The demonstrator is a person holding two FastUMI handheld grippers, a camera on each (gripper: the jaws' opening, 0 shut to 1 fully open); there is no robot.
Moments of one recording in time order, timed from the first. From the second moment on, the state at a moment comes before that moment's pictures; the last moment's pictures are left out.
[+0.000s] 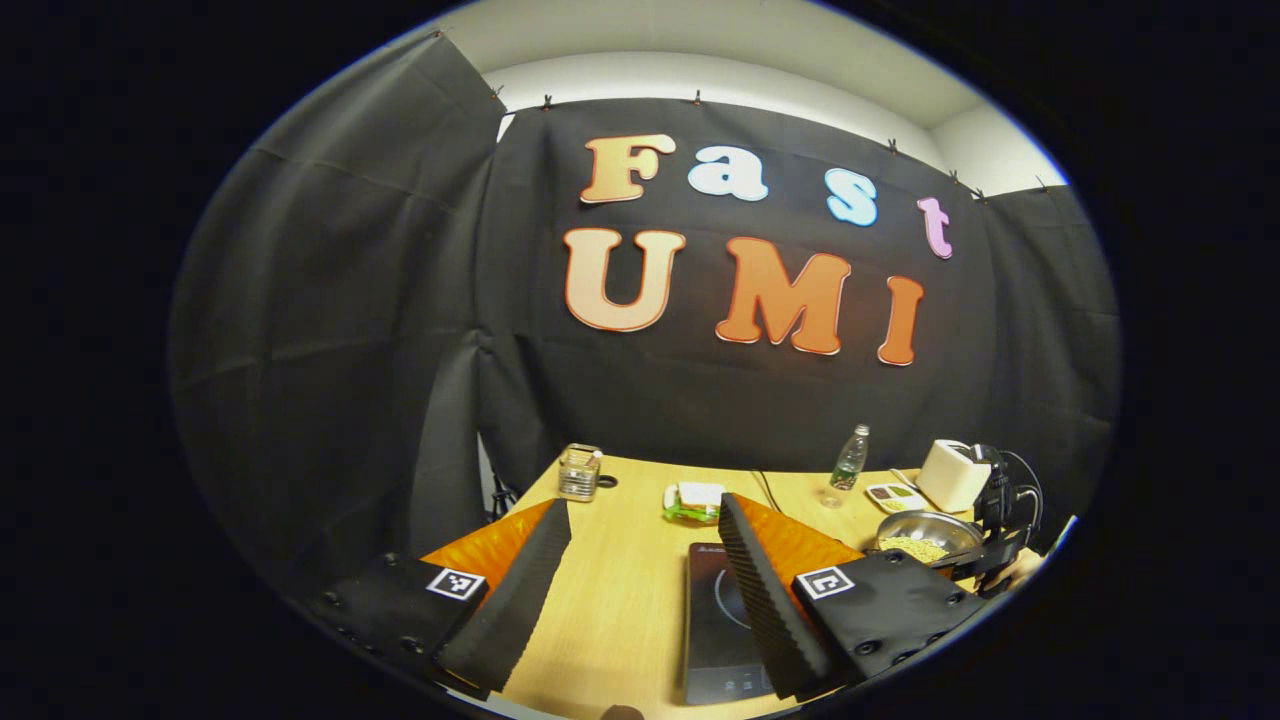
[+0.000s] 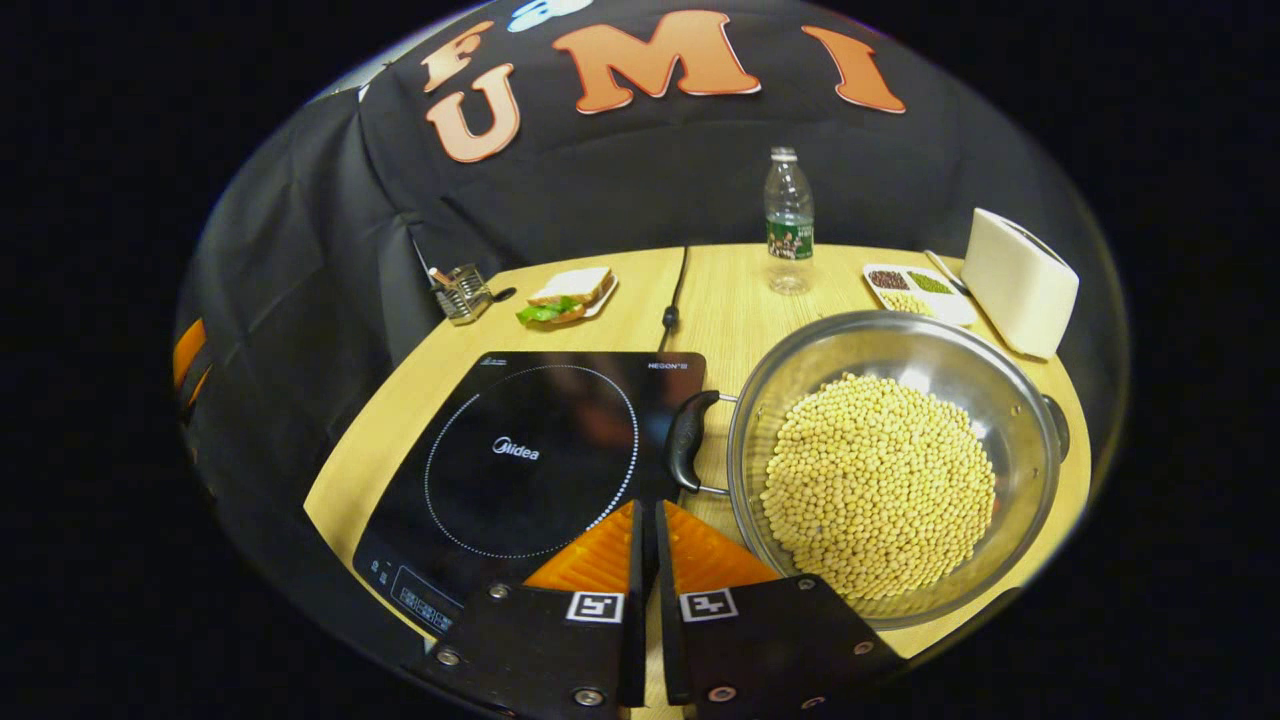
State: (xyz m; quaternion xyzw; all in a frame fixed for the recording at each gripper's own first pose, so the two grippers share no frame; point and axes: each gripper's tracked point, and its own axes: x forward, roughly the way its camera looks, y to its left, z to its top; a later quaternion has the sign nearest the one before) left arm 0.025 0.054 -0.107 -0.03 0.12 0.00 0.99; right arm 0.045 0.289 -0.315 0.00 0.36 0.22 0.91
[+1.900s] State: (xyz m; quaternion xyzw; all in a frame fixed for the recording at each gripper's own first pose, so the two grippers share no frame) left arm 0.142 -0.320 -0.387 0.03 0.32 -0.18 0.93; right arm 0.163 -0.018 -0.308 0.02 0.22 0.00 0.98
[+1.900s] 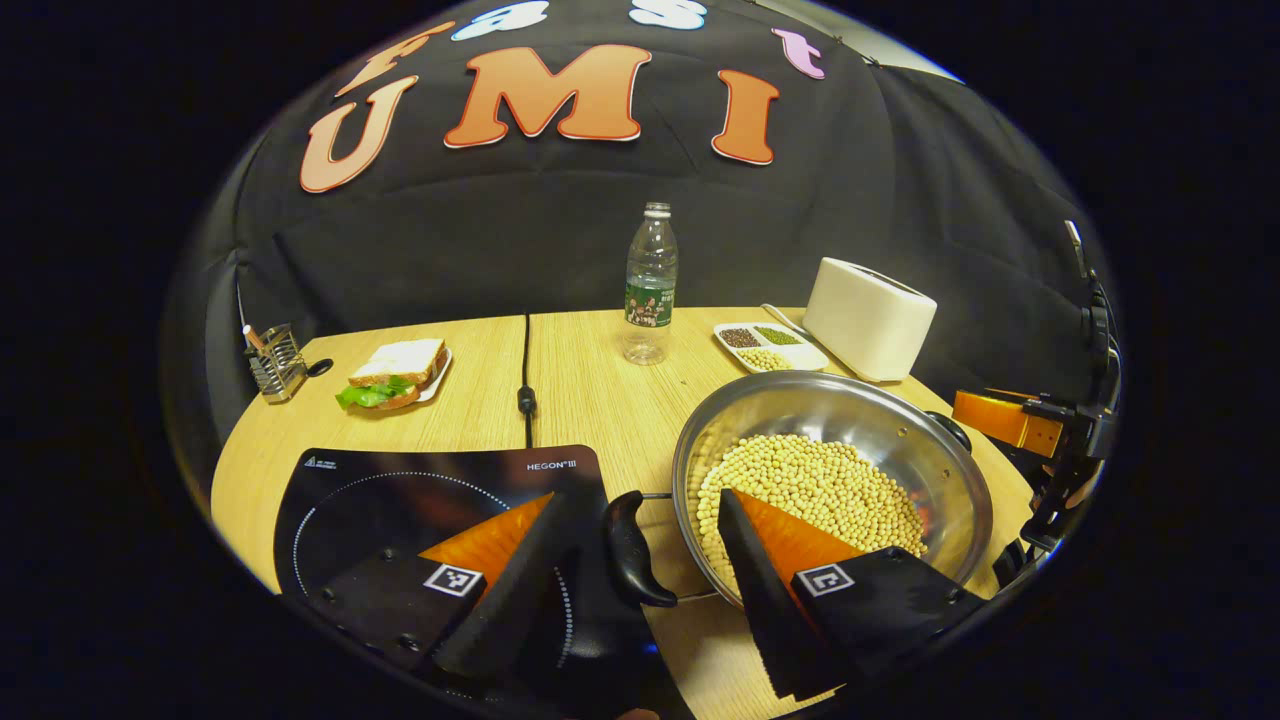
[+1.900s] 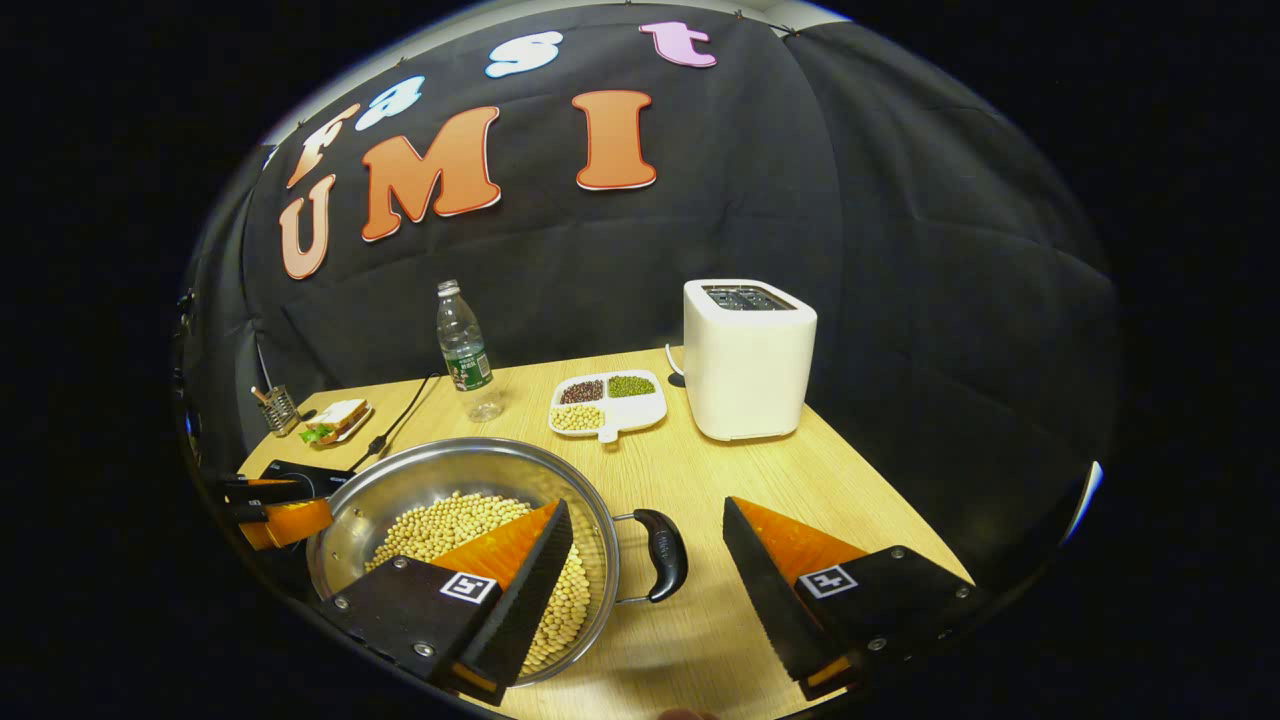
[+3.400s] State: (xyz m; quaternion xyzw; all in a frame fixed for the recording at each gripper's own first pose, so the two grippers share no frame) left arm 0.143 -0.380 -0.436 -0.08 0.42 -0.20 0.88; right arm 0.154 -0.055 -0.354 0.07 0.31 -0.01 0.95
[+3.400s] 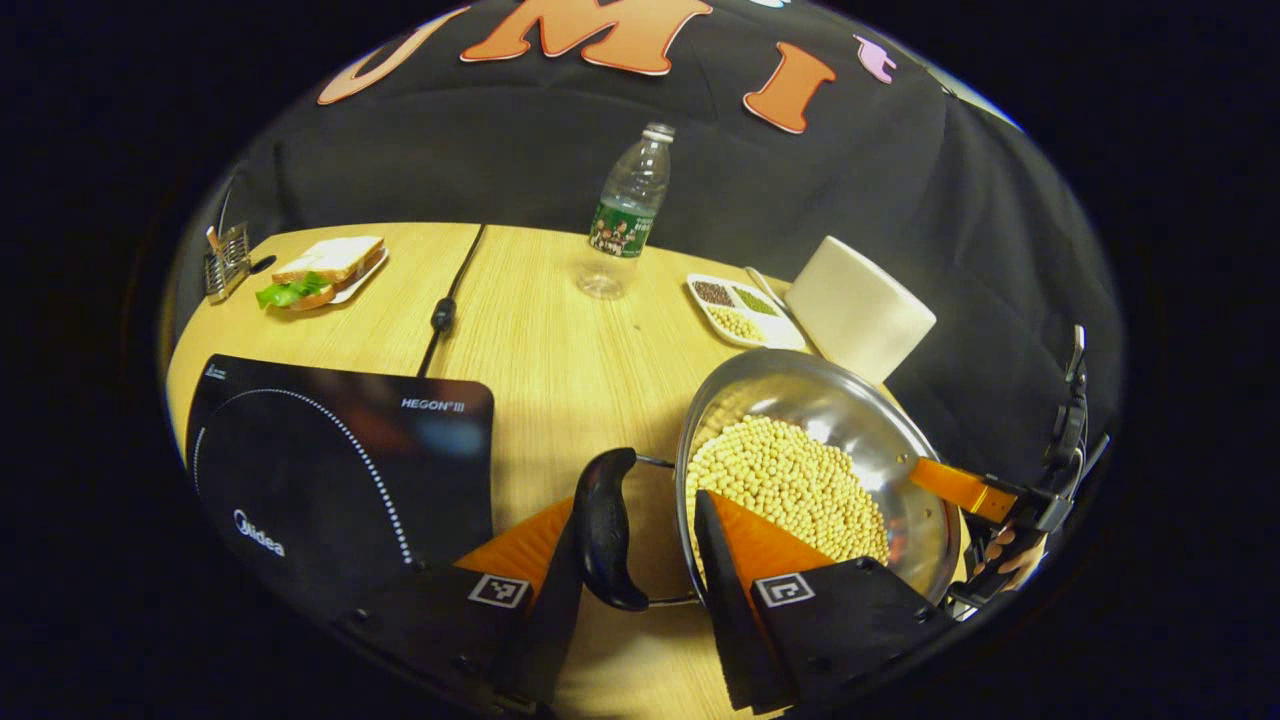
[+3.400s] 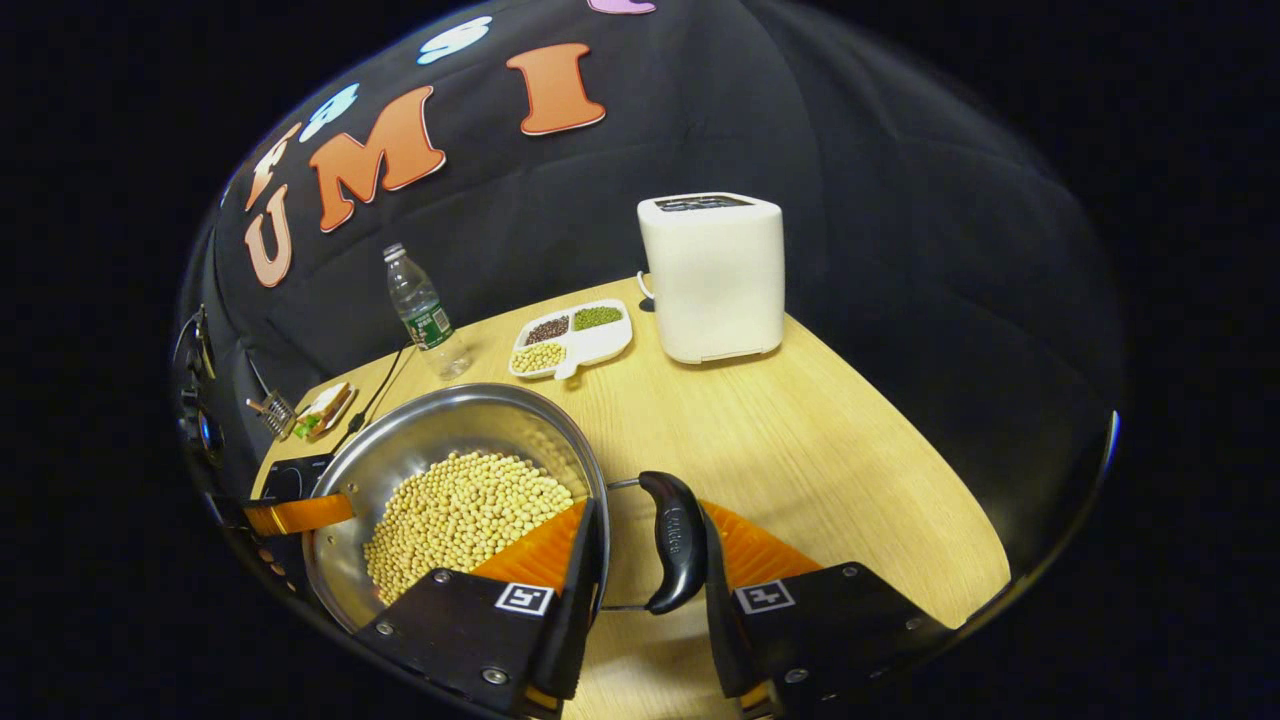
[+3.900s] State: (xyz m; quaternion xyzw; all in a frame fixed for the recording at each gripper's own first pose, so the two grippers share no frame) left arm 0.141 -0.371 -0.431 -0.08 0.46 -0.18 0.87; right arm 0.138 -0.044 -0.332 0.11 0.31 -0.03 0.94
